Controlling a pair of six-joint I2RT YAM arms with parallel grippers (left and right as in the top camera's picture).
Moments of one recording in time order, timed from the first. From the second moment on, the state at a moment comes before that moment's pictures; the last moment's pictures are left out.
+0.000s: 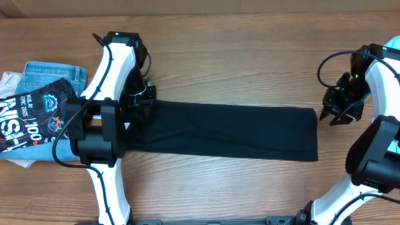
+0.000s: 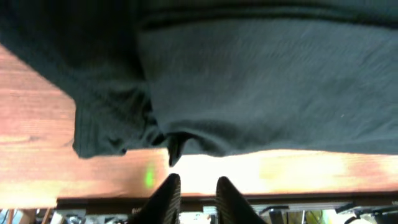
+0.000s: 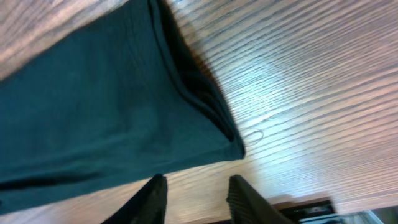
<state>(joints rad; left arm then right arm) -0.10 2.22 1.87 -1.64 0.14 -0.19 -0.32 1.96 1.63 -1.50 -0.08 0.17</state>
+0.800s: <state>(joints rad) -0.10 2.22 1.87 -1.54 0.16 -0.18 -0.32 1.96 1.23 -1.09 -0.23 0.08</state>
